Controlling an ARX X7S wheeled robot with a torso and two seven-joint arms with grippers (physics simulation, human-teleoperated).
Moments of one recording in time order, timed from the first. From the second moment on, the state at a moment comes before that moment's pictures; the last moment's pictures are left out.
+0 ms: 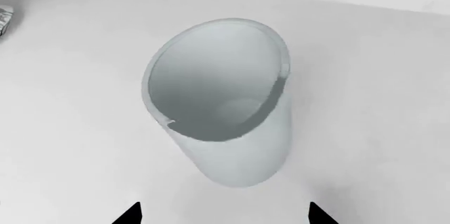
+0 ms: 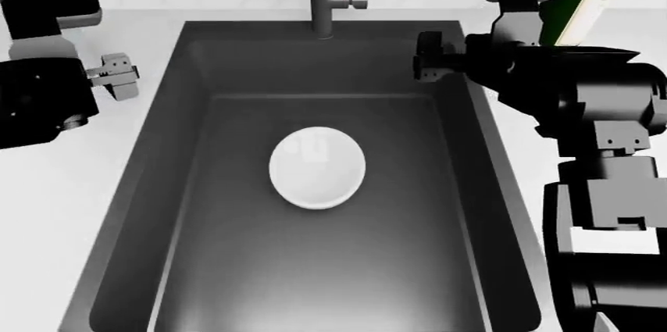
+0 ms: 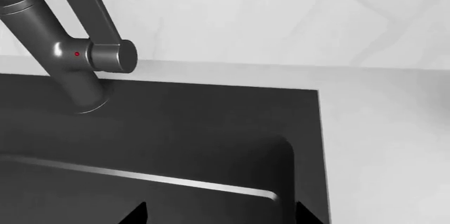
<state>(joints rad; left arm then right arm) -1.89 -0.44 2.72 -0.81 -2.67 -0.01 -0.54 1.36 0.23 -0.19 0.64 0.33 0.96 -0.18</state>
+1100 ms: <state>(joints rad) -2.32 -1.01 2.19 0.10 -2.08 -0.23 -0.67 1.60 0.03 -0.28 1.21 0.32 0.95 -0.42</state>
